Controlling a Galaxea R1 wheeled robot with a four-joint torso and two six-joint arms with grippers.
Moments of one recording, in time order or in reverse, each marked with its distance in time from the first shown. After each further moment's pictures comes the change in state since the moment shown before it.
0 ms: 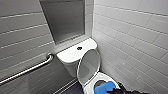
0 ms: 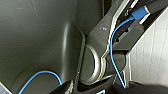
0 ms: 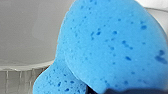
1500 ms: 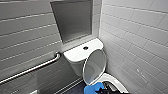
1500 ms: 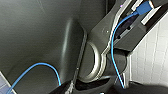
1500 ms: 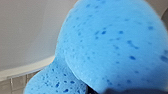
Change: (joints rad) left arm 0.001 0.011 -0.017 0.000 0.000 -0.003; right arm -0.038 0.363 -0.394 0.085 0.043 0.026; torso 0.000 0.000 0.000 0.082
